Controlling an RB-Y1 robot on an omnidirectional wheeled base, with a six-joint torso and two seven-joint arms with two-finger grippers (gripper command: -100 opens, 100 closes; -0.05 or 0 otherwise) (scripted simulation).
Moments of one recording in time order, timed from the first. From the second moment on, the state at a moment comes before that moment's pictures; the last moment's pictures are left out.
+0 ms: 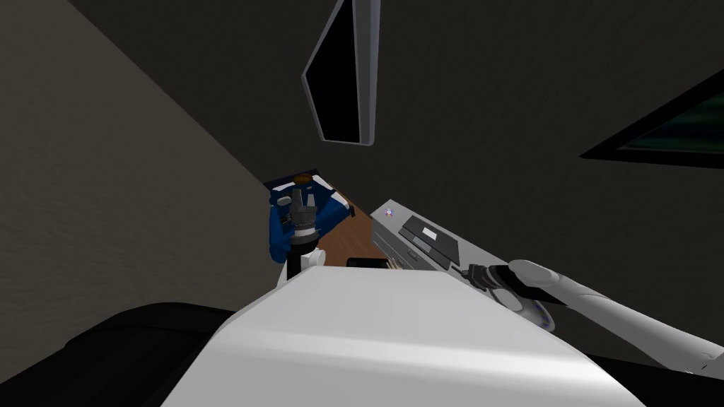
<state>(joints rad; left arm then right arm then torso) 0.53 0.05 -0.06 -2.30 0.05 -0.51 -0.12 0.15 -1.18 0.51 -0.90 1.28 -0.82 0.01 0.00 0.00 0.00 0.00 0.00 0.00</state>
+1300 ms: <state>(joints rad) 0.53 0.05 -0.06 -2.30 0.05 -0.51 -0.12 0.08 -1.29 0.51 -0.87 1.33 -0.87 -0.05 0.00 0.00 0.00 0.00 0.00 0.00</state>
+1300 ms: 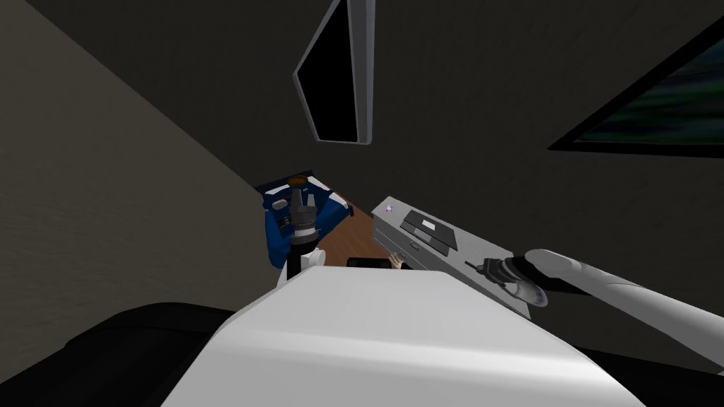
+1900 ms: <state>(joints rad) 0.53 0.05 -0.06 -2.30 0.05 -0.51 -0.12 0.02 -1.38 0.50 -0.87 1.34 -0.97 -0.11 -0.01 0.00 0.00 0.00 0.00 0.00</state>
